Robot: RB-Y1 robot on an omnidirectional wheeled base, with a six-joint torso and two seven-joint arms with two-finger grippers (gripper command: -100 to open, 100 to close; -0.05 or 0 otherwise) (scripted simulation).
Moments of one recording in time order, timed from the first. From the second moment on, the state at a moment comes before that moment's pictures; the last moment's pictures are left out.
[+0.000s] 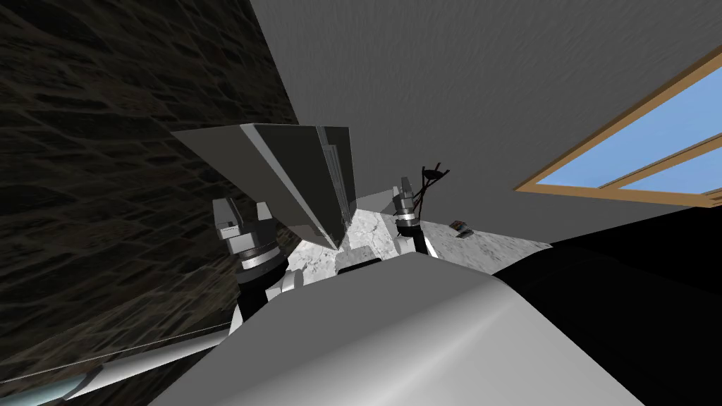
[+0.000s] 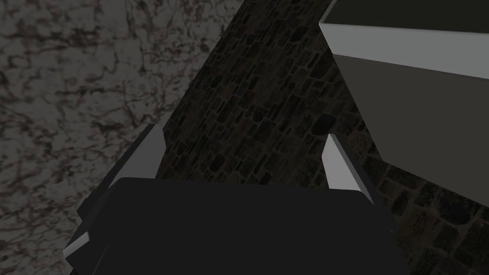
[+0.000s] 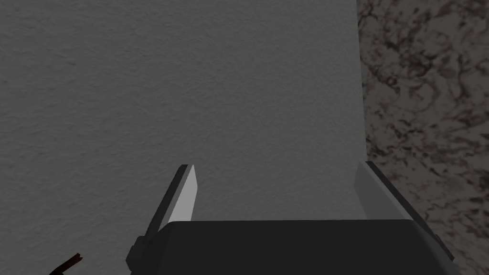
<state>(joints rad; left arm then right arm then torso) 0.54 -0.04 -0.02 -2.37 -0.11 -0.55 -0.04 0.45 0.04 0.06 -2.22 0.07 -0.45 0.09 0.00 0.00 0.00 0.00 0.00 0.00</state>
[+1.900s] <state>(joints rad) 0.35 0.15 -0.03 -2.26 -0.07 -0.42 -0.06 0.45 0.04 0.06 -2.22 0.07 -0.45 0.09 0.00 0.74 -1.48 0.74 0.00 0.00</state>
